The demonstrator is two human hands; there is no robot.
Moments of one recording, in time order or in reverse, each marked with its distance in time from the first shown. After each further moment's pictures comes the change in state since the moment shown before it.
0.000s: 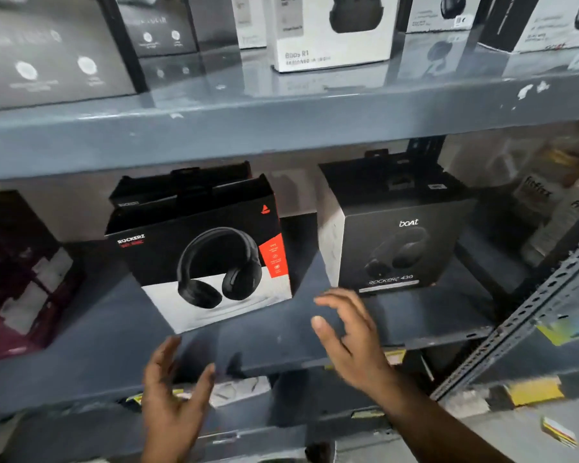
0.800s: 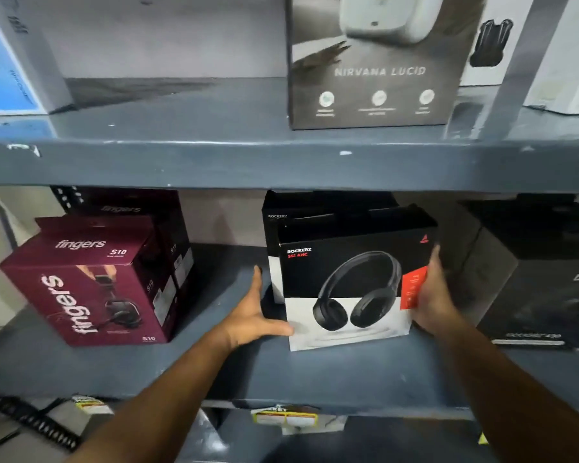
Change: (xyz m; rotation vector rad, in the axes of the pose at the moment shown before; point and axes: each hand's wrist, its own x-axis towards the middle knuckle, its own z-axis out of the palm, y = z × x) left_hand 0.190 -0.011 -0.081 0.189 -0.703 -0.177; right_hand 0.142 -0.040 0.104 0.835 0.150 0.862
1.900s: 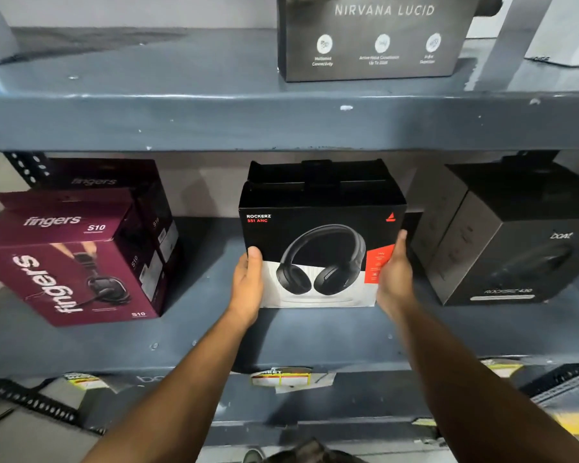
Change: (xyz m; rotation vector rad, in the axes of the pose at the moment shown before) left_hand 0.001 0.028 0.042 -0.488 0.539 -0.015; right_hand -0.018 0.041 0.017 -0.100 0.253 -0.011
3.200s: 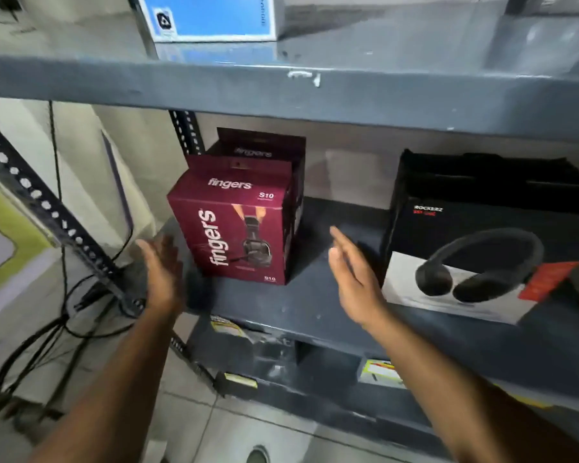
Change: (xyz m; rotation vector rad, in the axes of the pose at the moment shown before) left_hand -0.005 0.010 -0.312 -0.309 0.428 0.048; right_hand -0.151 0.089 0.160 -0.556 -0.798 -0.429
